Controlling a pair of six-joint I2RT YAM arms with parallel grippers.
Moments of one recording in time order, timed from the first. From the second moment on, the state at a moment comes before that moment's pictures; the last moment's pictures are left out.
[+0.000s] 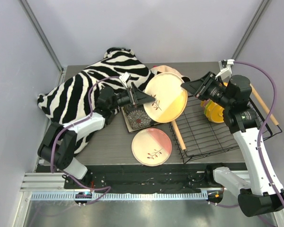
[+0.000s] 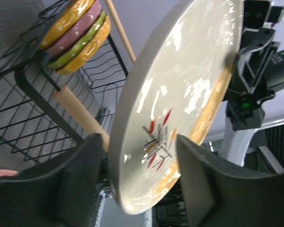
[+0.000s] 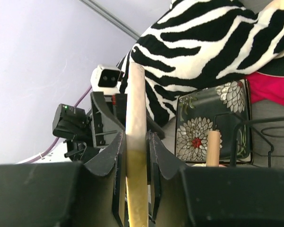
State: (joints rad) left arm -0.50 1.54 0.87 0.79 0.77 -1.28; right arm 0.15 0.97 1.20 -0.36 -0.48 0.76
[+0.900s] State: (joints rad) left arm -0.47 1.57 0.79 1.03 0.80 -1.47; right arm 0.15 1.00 1.18 -0.38 -0.33 0.63
